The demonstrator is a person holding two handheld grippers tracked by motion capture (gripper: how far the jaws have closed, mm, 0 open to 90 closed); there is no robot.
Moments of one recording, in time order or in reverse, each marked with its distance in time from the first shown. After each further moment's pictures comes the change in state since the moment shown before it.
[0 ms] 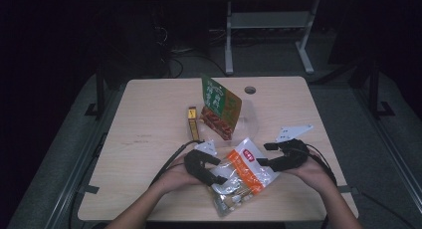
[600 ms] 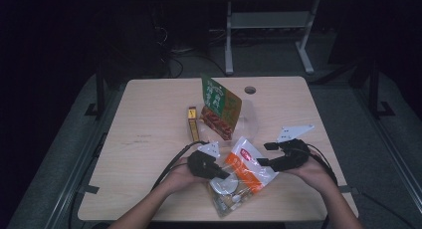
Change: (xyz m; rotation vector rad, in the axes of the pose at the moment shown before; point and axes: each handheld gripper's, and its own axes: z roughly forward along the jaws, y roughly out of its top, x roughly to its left) left arm -0.003 0.004 -0.001 -0.023 -0.057 0.065; right arm 0.001 0.000 -0.002 -0.010 0.007 0.012
